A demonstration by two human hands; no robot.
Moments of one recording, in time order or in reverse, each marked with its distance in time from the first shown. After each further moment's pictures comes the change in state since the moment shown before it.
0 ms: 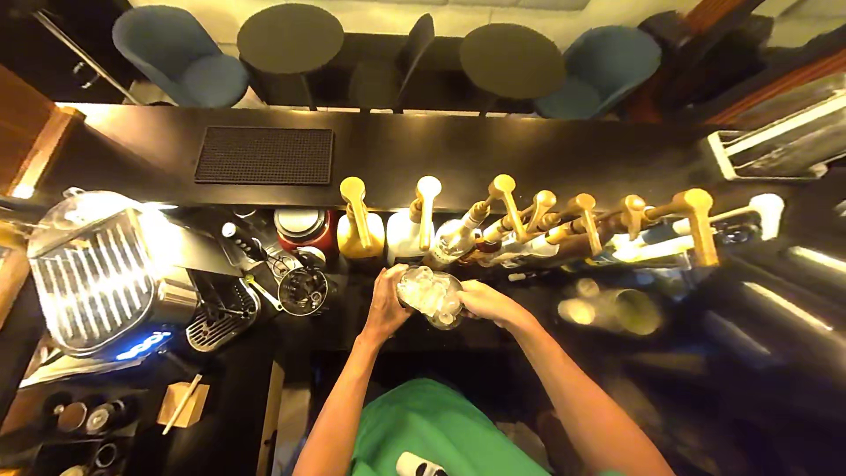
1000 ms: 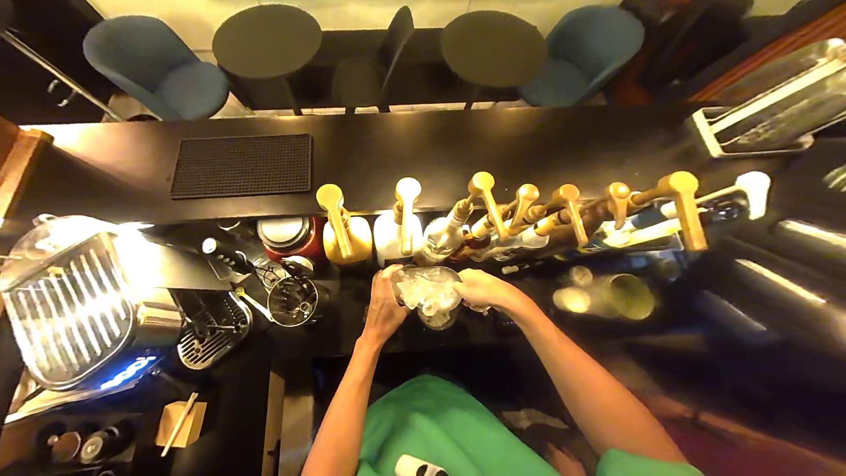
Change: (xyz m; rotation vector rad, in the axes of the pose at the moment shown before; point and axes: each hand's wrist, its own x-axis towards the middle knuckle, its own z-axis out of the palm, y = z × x) left_hand 0.011 0.007 0.014 0.042 -0.038 -0.071; right_hand 0.015 -0.007 -0.028 -0.318 0.007 0.090
